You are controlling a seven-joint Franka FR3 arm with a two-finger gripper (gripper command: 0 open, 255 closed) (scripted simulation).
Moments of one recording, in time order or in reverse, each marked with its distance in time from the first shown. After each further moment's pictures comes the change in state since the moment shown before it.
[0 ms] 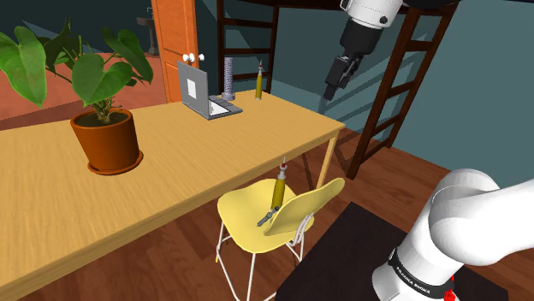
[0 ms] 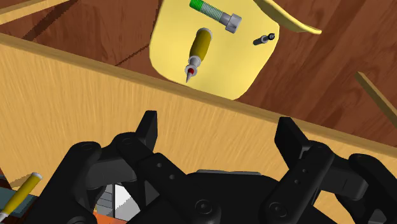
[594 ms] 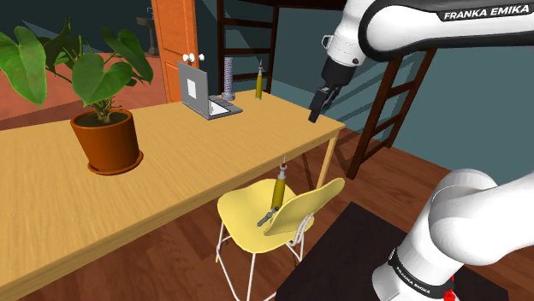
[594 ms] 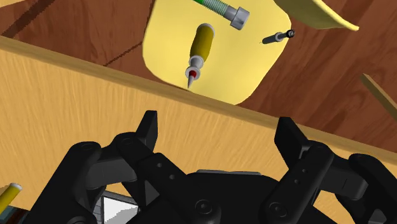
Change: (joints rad) arm -0.004 0.080 -0.058 -0.162 -0.012 0.246 -0.045
